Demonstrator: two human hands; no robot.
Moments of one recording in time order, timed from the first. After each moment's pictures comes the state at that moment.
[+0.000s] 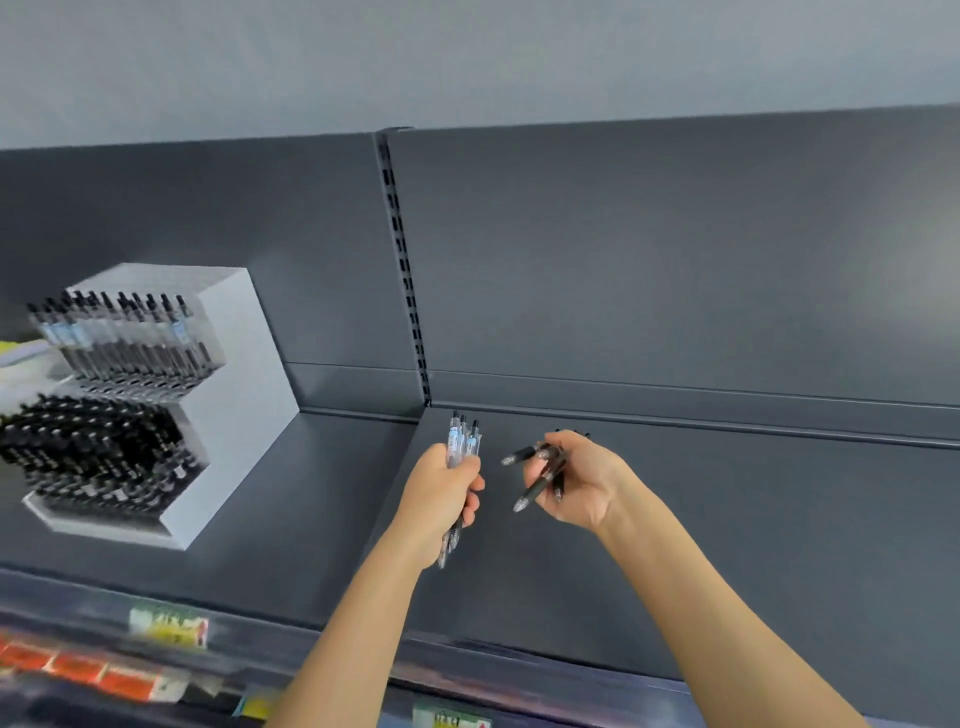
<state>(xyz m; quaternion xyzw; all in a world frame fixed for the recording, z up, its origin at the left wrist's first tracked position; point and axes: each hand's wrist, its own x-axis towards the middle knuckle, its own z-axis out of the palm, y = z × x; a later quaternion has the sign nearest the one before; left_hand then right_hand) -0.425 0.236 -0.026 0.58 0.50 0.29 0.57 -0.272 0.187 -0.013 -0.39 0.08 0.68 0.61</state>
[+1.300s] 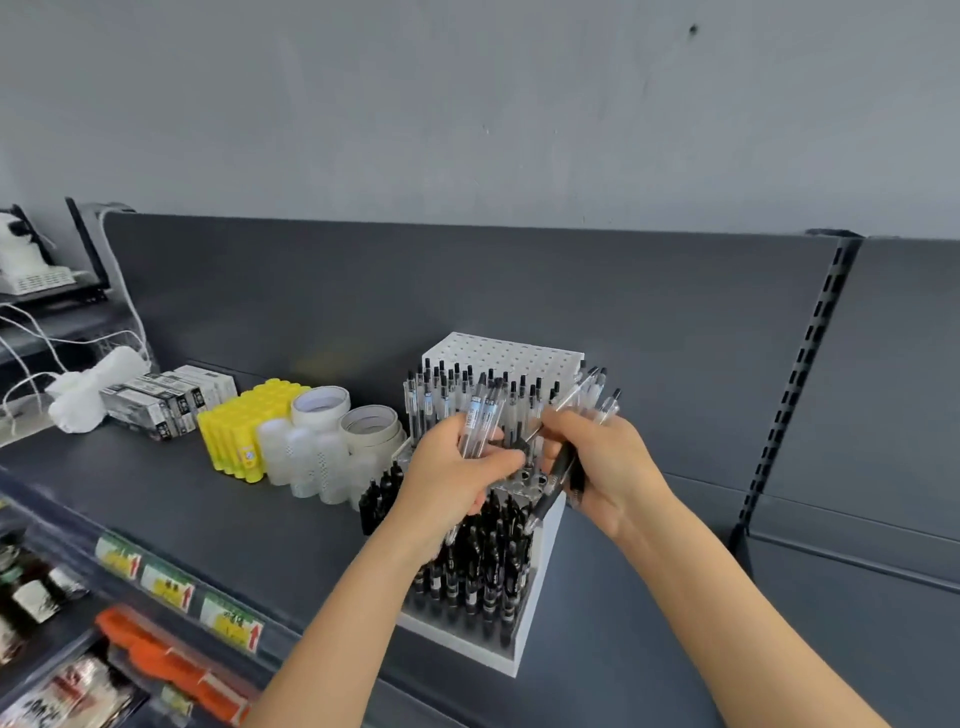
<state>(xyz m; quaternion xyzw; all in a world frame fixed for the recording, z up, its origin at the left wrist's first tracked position) -0.739 0.416 0.080 0.63 0.45 0.41 0.48 -0.591 0.404 0.083 -0.49 -0.31 0.52 0.63</state>
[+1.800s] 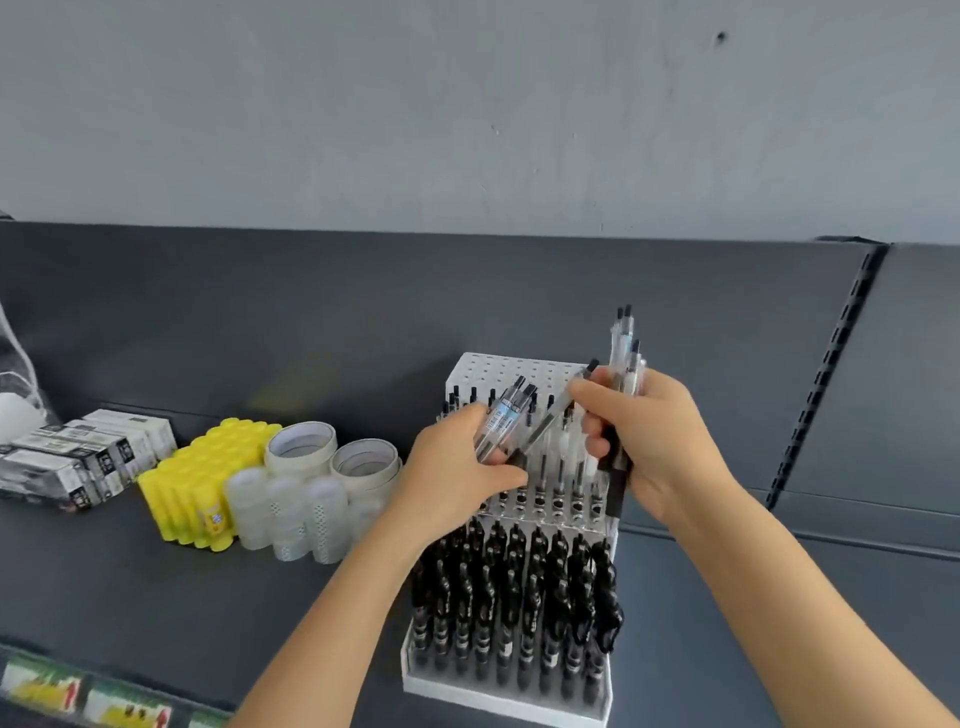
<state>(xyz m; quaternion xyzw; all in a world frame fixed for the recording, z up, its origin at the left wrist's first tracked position) -0.794 0.503 0.087 0.81 0.40 0.32 0.30 -0.636 0.431 0.121 -0.55 -0.35 0.36 0.67</state>
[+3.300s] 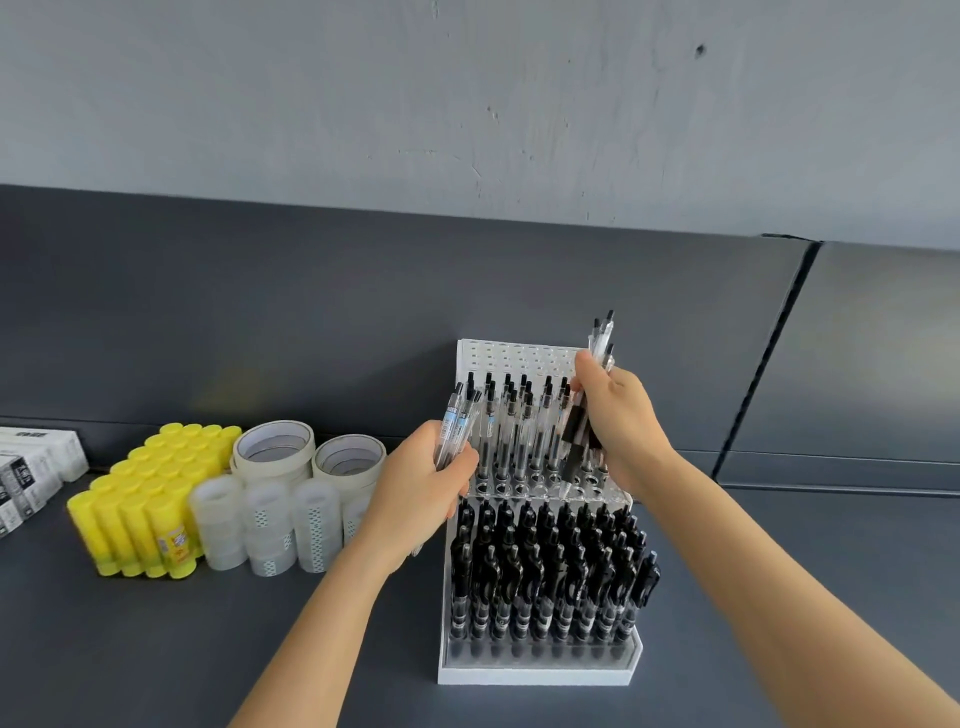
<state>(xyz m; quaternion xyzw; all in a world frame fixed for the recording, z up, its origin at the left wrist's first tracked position) -0.847 0.546 0.042 0.75 0.29 0.35 0.48 -0.679 0.465 0.104 -0.71 -0.33 0.18 0.59</state>
